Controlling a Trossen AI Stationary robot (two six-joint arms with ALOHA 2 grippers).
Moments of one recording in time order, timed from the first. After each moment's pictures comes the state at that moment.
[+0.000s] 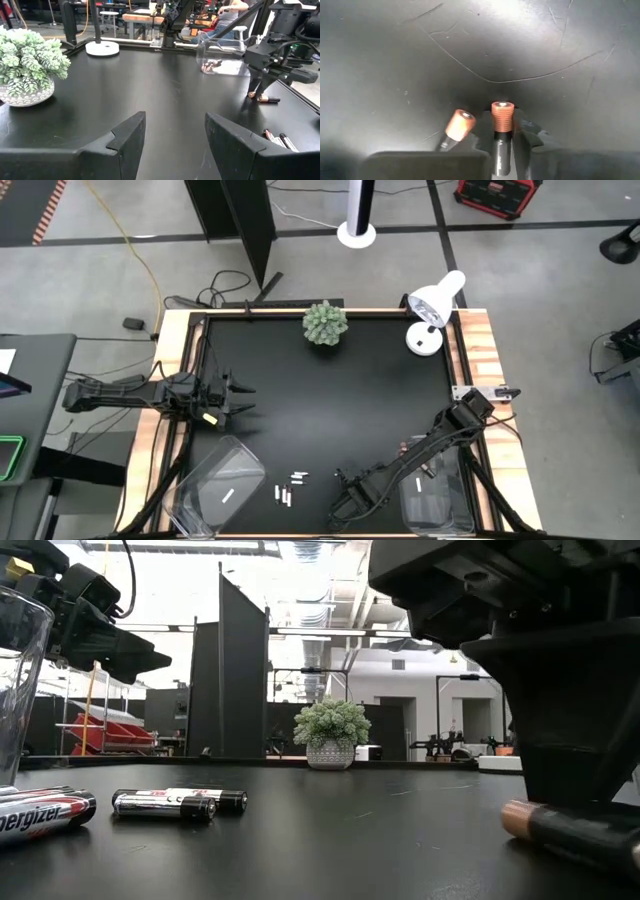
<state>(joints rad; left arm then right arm) 0.02 0.18 0.01 0.03 -0.04 -0.05 0.61 2.26 1.75 -0.99 0.13 1.62</state>
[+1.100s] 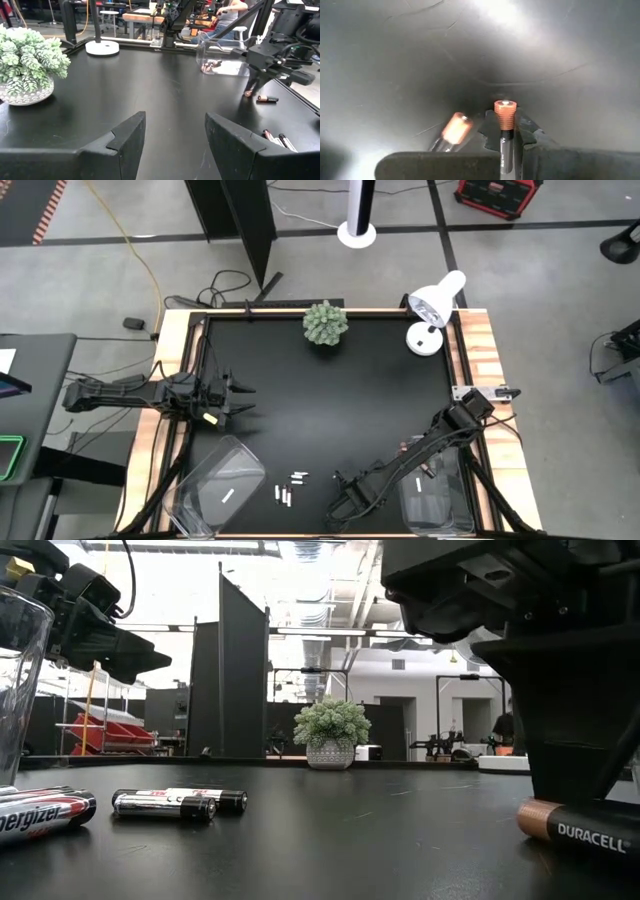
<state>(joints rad) 0.02 0.18 0.01 0.03 -0.04 -0.06 0.60 2.27 1.81 -1.12 0.18 1.50</state>
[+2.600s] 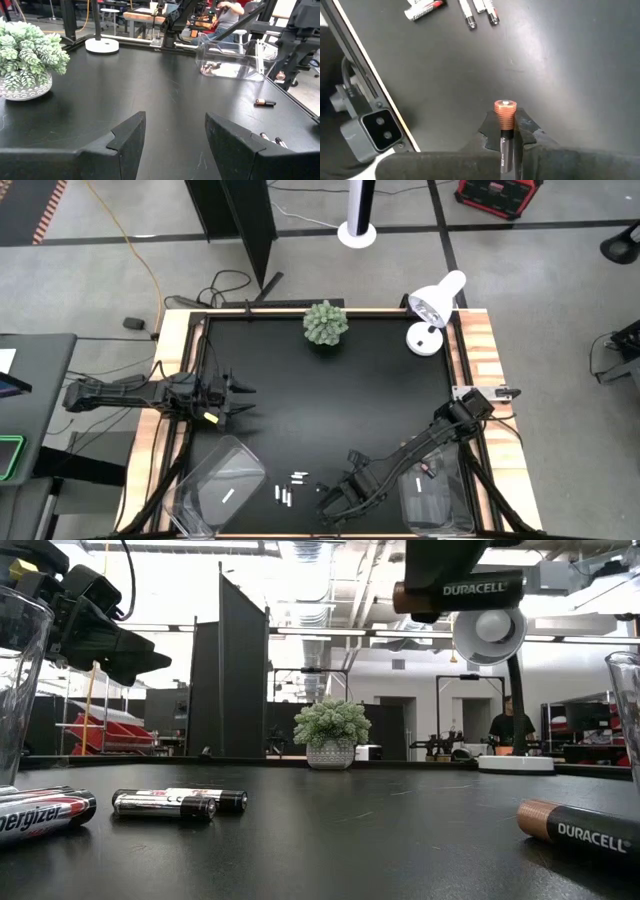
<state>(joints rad) 0.02 0.18 0.01 0.03 -0.04 -0.09 0.58 2.26 2.15 -1.24 0.21 1.05</state>
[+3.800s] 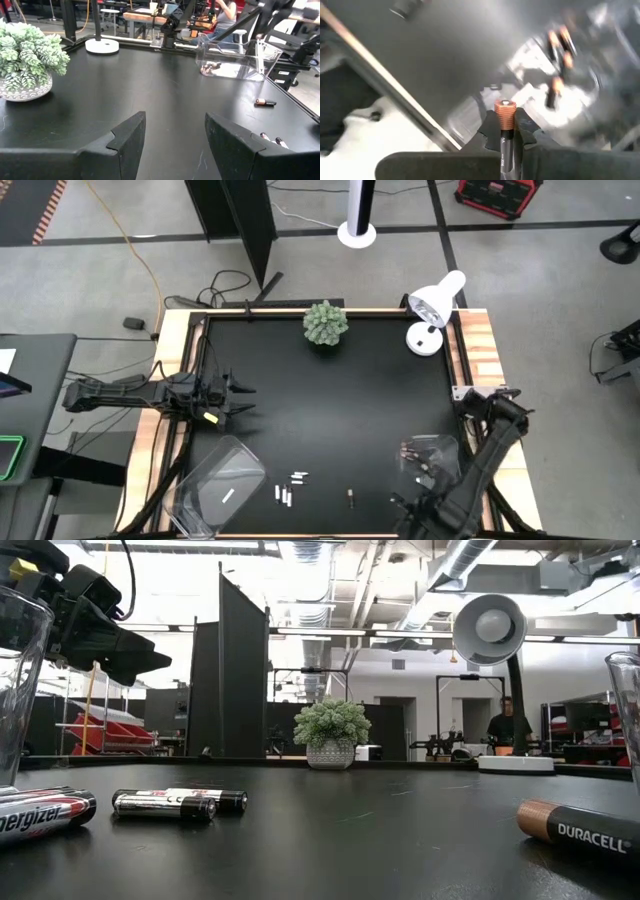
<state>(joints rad) 0.02 0.18 0.01 0.03 -0.04 -0.09 0.93 1.99 1.89 -1.57 0.16 1.64</state>
